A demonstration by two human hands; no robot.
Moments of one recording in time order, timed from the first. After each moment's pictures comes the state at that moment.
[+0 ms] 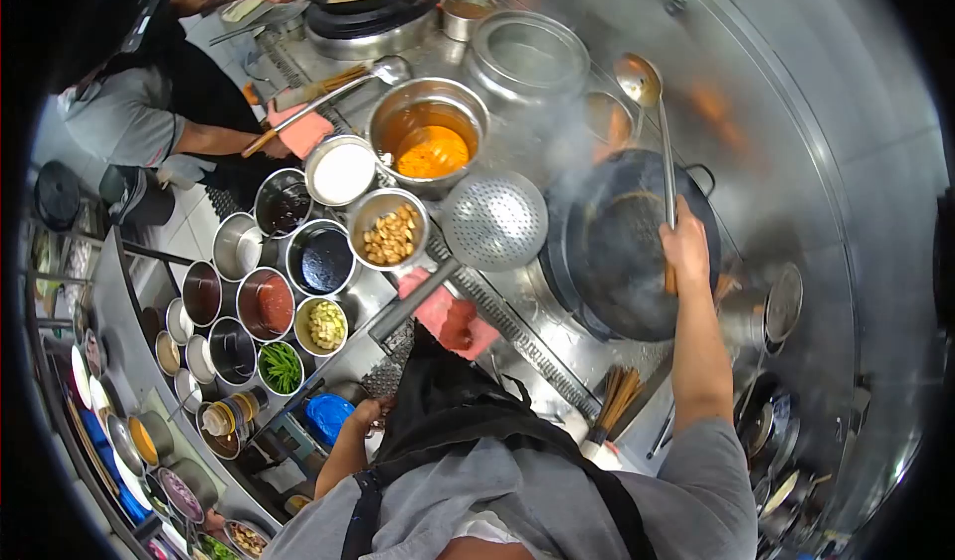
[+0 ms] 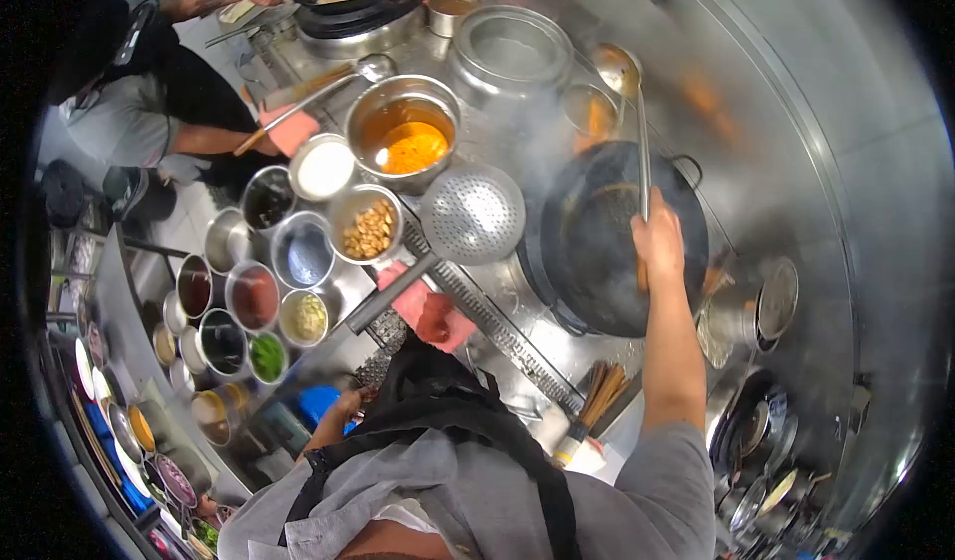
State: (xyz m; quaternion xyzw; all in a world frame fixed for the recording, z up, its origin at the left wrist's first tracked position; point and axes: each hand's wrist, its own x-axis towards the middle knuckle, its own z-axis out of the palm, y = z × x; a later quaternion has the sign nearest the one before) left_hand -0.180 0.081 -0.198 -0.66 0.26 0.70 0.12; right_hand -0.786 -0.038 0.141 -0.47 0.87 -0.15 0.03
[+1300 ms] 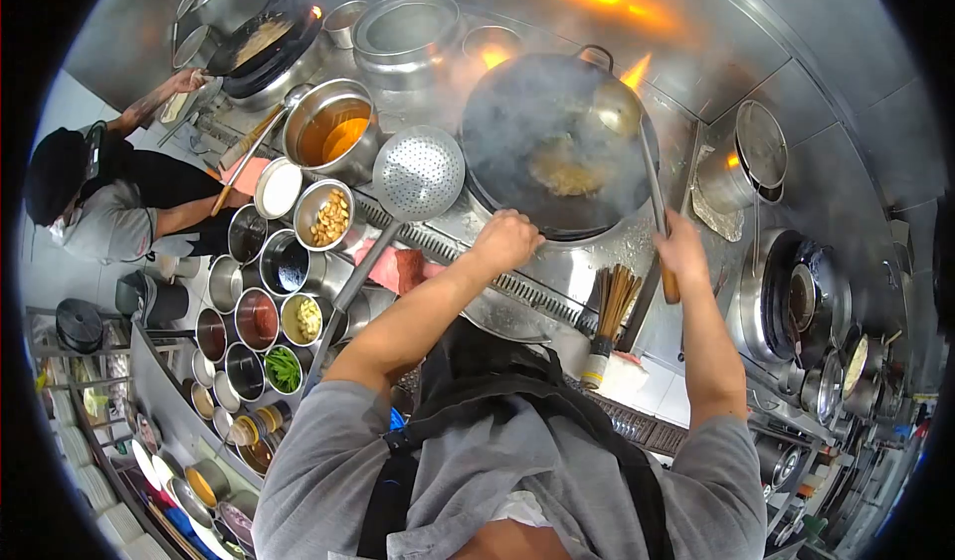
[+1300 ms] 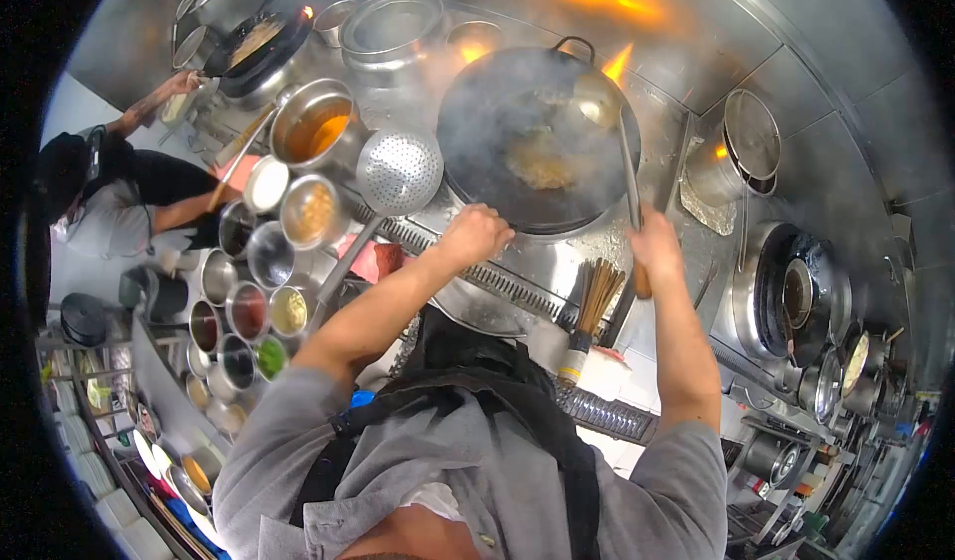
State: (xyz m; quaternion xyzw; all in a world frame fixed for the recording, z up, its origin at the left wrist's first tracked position) left_hand -0.590 0.026 0.000 -0.05 0.96 0.20 -0.16; right_hand -0.836 0.264 0.059 -0.36 0.87 -0.30 0.14
